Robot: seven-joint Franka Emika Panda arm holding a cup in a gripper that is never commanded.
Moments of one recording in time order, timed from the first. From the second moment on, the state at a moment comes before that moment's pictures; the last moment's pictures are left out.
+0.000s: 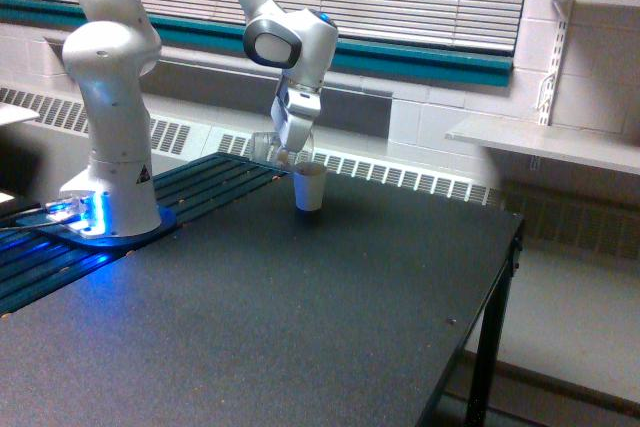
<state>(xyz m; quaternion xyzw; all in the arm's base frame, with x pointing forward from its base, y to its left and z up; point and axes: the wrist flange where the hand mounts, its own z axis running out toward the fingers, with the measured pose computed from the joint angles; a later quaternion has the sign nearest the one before) 0.239 0.247 0.239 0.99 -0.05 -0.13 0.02</state>
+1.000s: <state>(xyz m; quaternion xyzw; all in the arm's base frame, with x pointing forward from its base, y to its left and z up) 0.261 0.255 0.246 0.99 -0.04 -0.12 0.02</state>
